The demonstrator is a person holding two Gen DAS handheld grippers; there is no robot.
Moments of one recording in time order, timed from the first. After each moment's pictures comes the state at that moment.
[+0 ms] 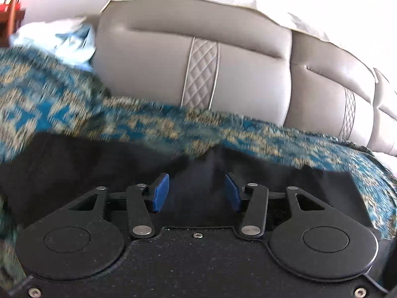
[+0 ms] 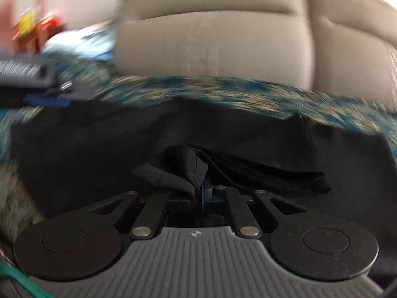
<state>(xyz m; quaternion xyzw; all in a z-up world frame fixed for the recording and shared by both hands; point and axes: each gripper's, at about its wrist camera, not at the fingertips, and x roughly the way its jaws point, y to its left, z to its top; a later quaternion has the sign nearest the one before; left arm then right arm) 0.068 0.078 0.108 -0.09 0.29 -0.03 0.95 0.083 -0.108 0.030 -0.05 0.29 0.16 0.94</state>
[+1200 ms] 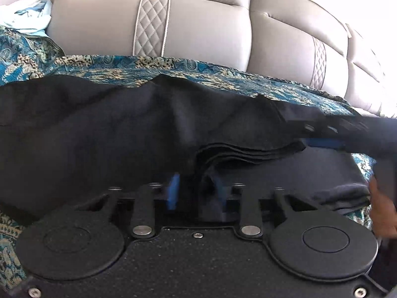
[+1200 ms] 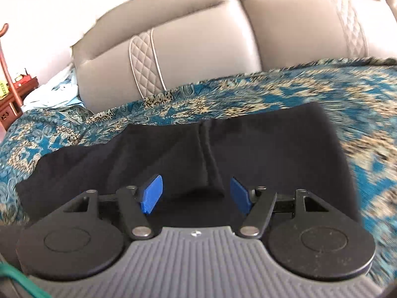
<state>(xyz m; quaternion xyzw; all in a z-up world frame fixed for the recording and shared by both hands) 0.046 -0.003 0.043 -0.06 0.34 -0.10 0.93 0.118 -0.223 0.049 0.13 0.33 0.11 0.93</state>
